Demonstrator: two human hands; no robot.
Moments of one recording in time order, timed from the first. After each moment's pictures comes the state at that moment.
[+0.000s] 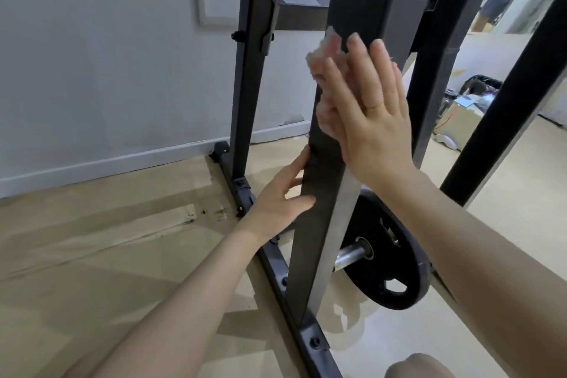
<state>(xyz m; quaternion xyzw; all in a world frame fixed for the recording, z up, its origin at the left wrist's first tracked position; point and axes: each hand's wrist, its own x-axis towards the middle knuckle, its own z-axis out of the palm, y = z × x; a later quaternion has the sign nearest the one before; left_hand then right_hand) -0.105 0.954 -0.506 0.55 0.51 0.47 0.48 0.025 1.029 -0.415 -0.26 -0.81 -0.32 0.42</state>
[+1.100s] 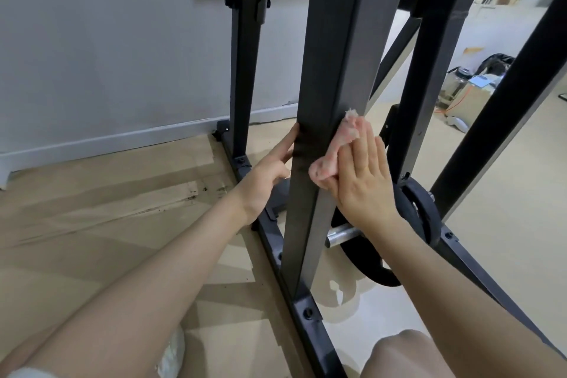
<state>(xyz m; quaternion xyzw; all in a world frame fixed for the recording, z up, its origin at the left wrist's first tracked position) -0.096 0.941 -0.503 0.53 0.45 0.49 0.53 0.078 1.007 -0.530 -0.32 -0.84 -0.28 0.35</state>
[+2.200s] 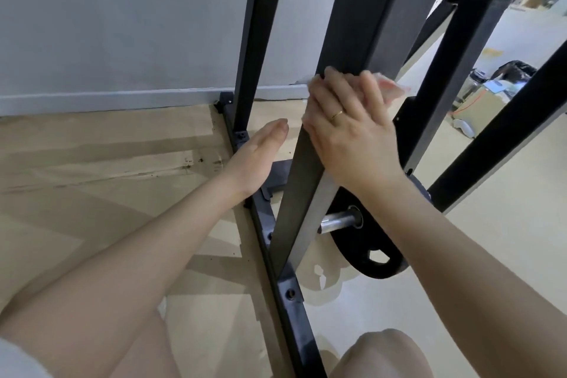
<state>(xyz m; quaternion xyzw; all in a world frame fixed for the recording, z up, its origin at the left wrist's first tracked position) -0.101 0.935 -0.514 0.48 0.58 0.49 0.44 0.042 1.014 -0.480 -0.21 -0.84 -0.41 0.28</state>
